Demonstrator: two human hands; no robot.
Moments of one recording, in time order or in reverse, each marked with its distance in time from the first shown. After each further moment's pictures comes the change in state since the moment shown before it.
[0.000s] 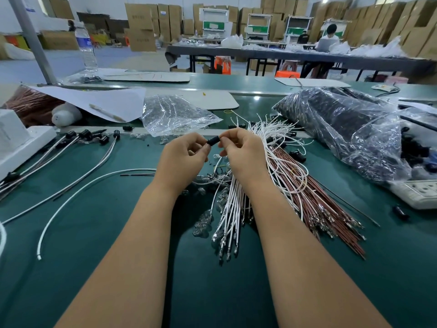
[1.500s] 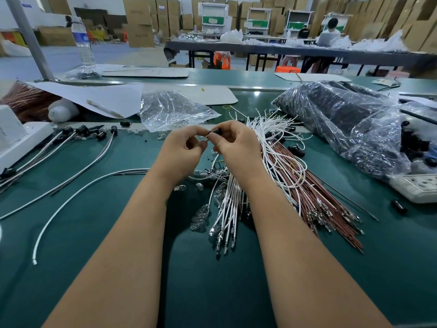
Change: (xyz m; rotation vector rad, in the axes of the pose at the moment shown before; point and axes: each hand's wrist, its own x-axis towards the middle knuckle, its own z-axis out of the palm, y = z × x) left_hand 0.006 0.005 0.000 -0.084 -0.100 -0.019; right_hand -0.006 -0.012 0.001 0.061 -0.074 -0.023
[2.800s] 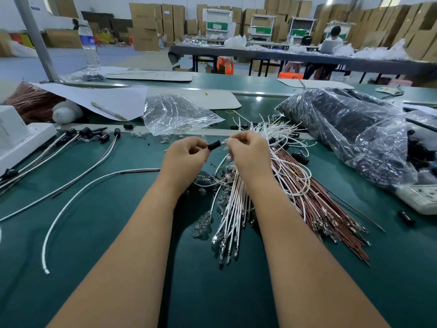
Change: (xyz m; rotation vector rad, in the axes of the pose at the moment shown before) left_hand -0.001 -0.008 0.006 -0.038 0.066 -0.180; right_hand 0.006 0.008 -0.006 -0.102 0.121 0.127
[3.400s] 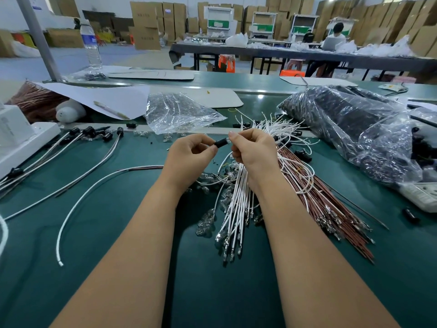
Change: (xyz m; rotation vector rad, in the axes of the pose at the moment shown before) left_hand -0.004 0.002 -0.002 -0.065 -0.035 0.086; right_hand 0.002 0.001 -0.003 0.327 -0.010 0.108
